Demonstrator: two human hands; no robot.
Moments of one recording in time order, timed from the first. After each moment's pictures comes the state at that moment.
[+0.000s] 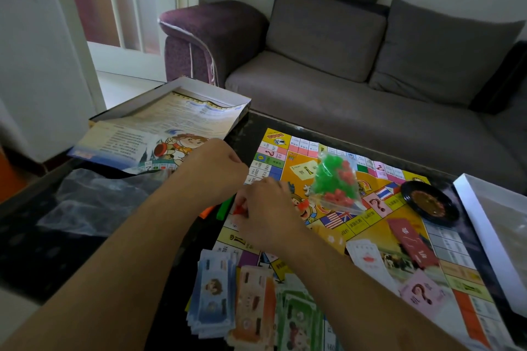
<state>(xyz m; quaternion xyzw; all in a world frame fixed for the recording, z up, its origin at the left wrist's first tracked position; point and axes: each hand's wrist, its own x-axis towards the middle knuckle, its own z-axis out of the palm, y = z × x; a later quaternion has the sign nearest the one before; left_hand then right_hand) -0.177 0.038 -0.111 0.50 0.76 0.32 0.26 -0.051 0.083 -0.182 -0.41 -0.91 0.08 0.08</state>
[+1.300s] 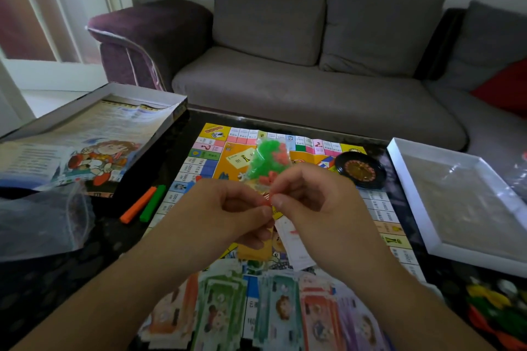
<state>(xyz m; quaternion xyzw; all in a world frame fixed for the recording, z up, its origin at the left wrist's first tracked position) -0.044 0.001 -0.110 0.52 0.55 0.41 0.52 0.141 0.034 -0.105 -0.43 -0.73 0.37 0.38</state>
